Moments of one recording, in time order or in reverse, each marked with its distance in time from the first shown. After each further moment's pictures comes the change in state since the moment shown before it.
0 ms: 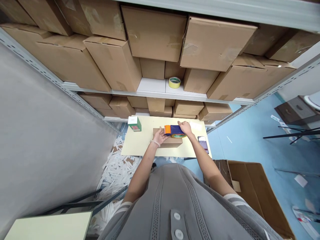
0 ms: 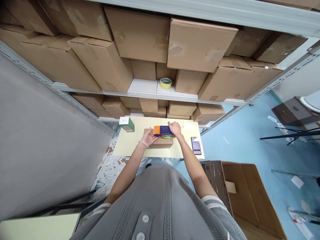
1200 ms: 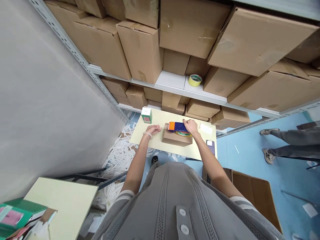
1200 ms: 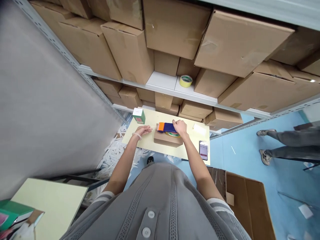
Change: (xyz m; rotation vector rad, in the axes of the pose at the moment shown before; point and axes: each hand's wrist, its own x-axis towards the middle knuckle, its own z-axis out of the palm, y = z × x) left_hand -0.012 0.056 -0.095 0.218 0.222 0.196; right_hand -0.002 -0.048 0.006 -0.243 -0.063 -0.103
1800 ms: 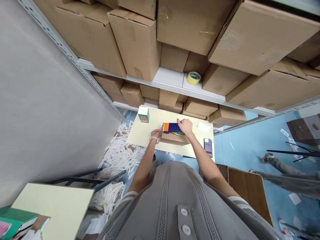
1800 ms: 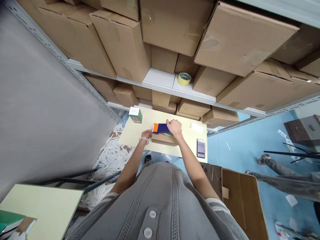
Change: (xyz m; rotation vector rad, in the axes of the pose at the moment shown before) left_hand 0.030 -0.071 0.029 0.064 0.267 0.042; right_hand -0.003 -0.026 0.013 -0.115 0.022 -0.008
